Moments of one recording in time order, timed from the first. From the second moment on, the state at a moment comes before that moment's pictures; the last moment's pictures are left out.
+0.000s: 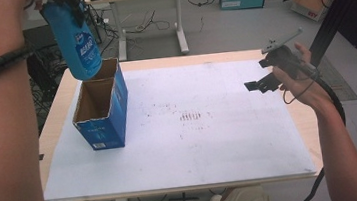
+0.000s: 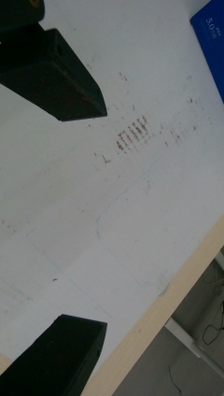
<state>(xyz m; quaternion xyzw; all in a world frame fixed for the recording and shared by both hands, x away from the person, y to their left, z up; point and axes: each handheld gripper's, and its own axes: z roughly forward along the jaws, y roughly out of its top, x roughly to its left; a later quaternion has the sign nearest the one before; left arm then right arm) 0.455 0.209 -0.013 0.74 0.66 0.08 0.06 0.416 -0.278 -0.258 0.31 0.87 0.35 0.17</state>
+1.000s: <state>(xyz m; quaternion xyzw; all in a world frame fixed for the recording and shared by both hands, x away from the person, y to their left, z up) 0.463 0.229 -0.037 0.71 0.70 0.08 0.07 0.412 -0.279 -0.257 0.31 0.87 0.34 0.18</state>
